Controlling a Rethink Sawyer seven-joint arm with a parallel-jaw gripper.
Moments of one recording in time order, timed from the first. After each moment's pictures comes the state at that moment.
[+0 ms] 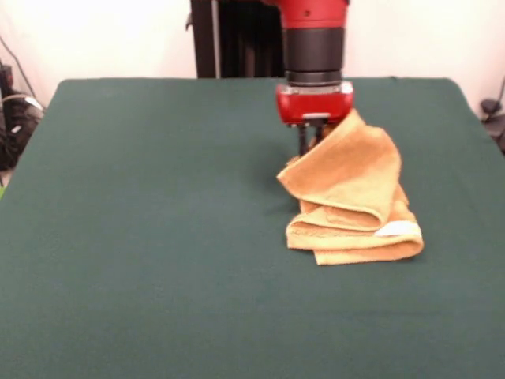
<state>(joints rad) -0.14 -0.50 0.01 1.83 -0.54 -0.16 2.08</state>
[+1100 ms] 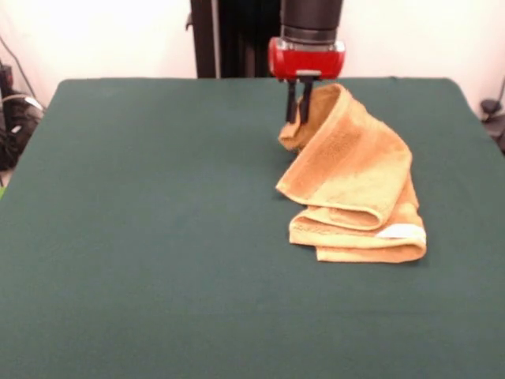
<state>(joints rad) -0.12 -0.64 0.00 1.94 -0.62 0.04 2.08</state>
